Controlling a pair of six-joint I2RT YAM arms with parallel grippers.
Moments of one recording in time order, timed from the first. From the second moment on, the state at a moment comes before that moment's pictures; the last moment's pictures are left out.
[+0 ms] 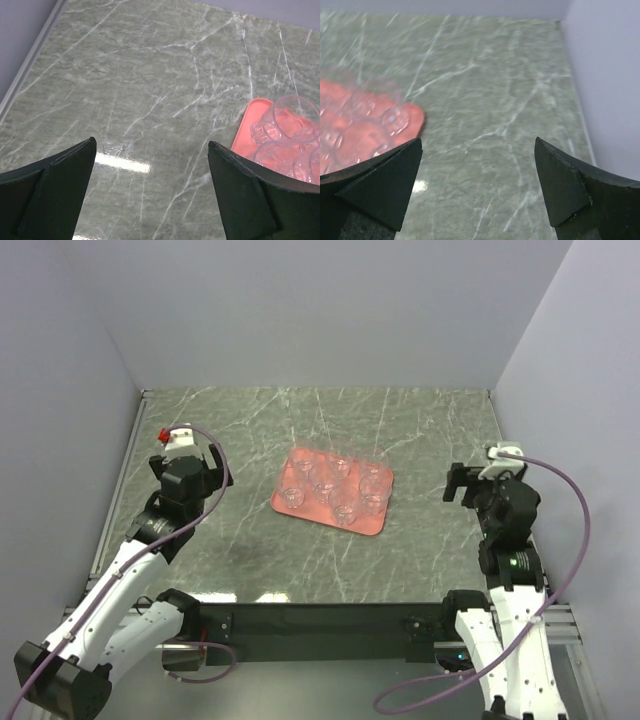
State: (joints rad) left arm -0.40 0.83 0.76 -0.28 -0.54 -0.31; right arm -0.03 0.57 0.70 -0.36 -0.03 -0.06
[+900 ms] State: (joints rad) left arm -0.40 0.77 0.69 -0.28 -0.52 -0.33; right arm -0.12 0.52 0.62 -0.31 0.36 0.13
